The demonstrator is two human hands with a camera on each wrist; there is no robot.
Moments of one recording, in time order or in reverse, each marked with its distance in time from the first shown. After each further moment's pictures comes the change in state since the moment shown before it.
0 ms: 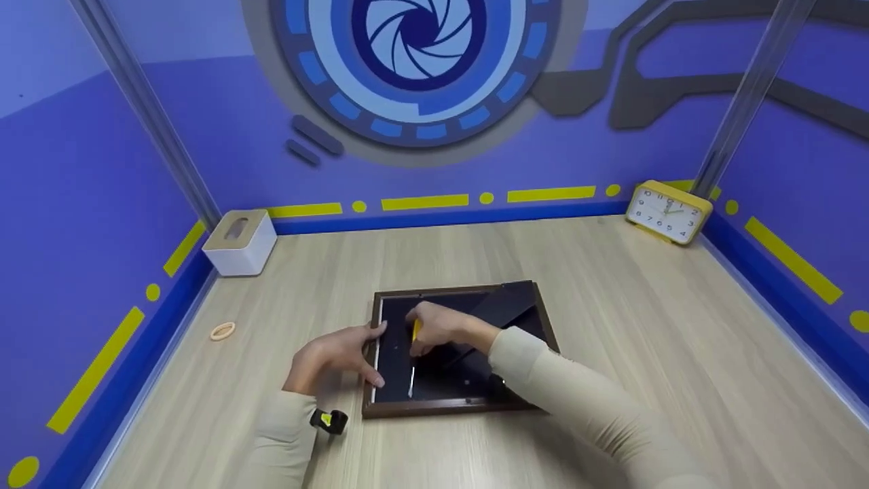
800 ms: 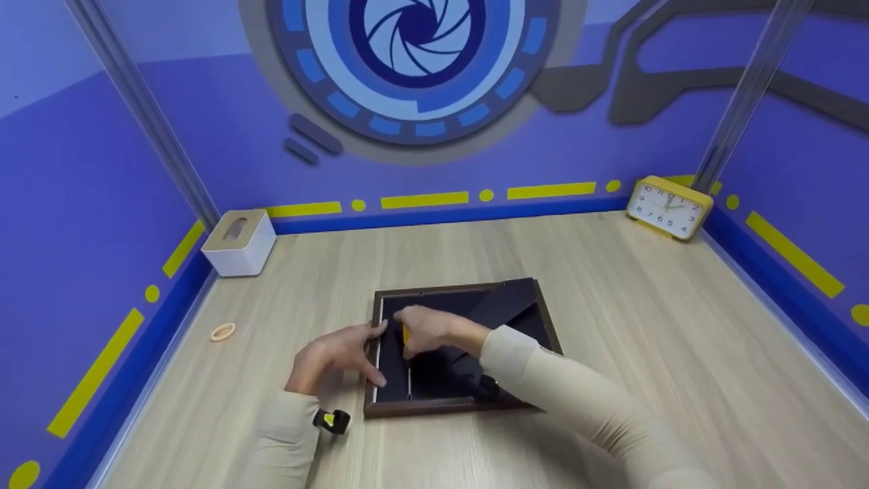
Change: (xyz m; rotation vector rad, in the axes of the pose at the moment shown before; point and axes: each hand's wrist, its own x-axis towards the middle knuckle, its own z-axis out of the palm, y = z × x) left_hand 0.002 -0.001 0.000 0.042 0.026 -0.007; right_hand 0.001 -0.028 0.012 -0.472 -0.007 -0.020
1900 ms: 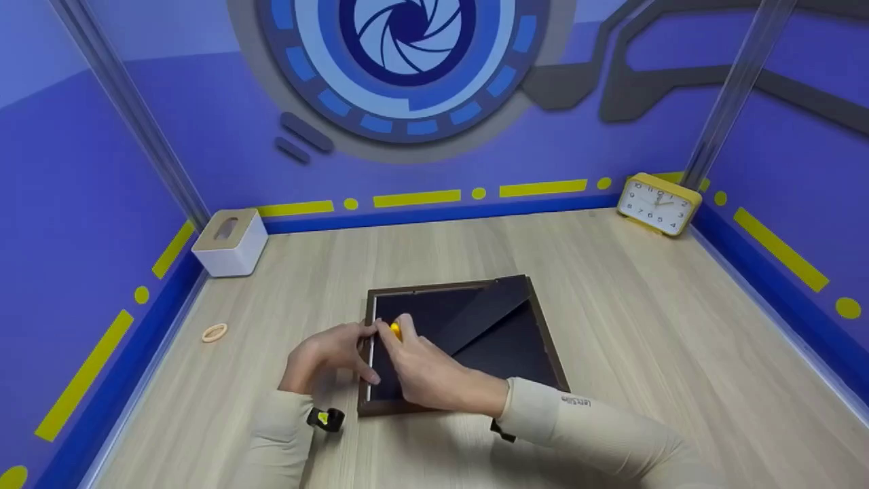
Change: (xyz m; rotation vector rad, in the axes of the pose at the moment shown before) left_hand -0.002 0.004 0.004 -0.001 0.045 -0.062; right_hand -0.078 -0.029 0.042 -0.227 0.478 -0.364
